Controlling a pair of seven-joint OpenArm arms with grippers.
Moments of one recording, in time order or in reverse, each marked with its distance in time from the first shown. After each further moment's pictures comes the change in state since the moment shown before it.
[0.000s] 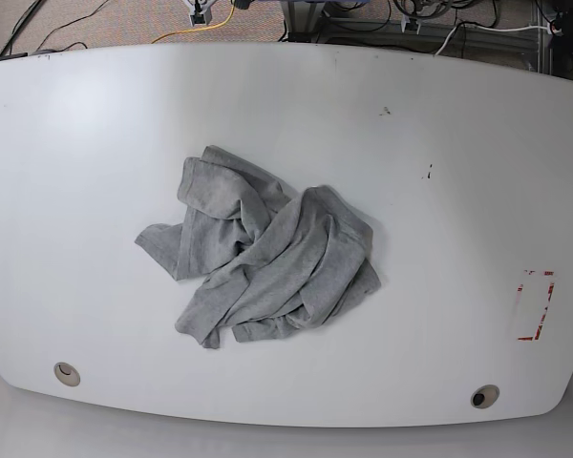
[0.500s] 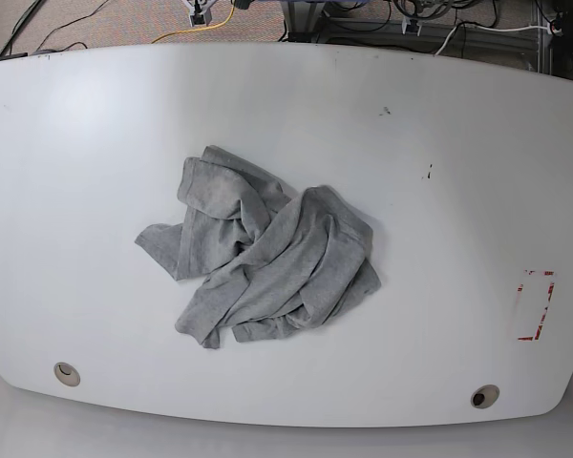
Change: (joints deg) left arm -0.1 -0.1 0.0 0.2 0.0 0.0 0.0; right arm 0.0 0.0 0.0 0.3 0.0 0.0 0.0
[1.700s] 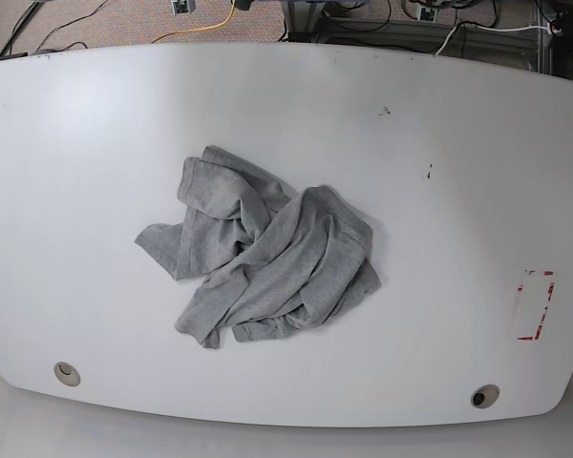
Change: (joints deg) left arm 15.1 -2.8 -3.4 19.8 0.1 -0.4 -14.8; right arm -13.6 0.7 2.4 19.2 0.1 3.4 3.3
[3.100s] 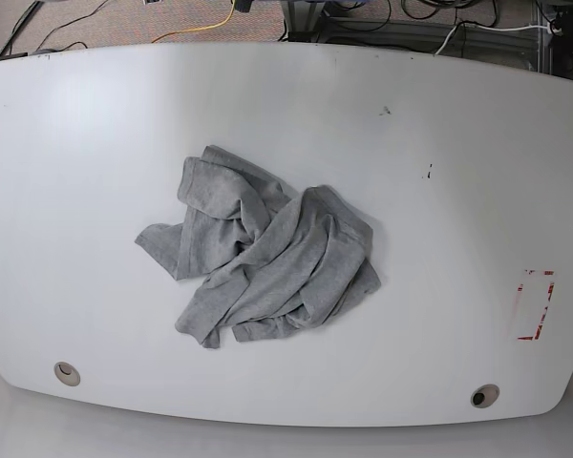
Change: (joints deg) left arm 16.9 1.8 -0.9 21.2 1.6 -2.4 -0.6; right arm -12.2 1.2 5.5 21.0 0.0 1.8 -5.3
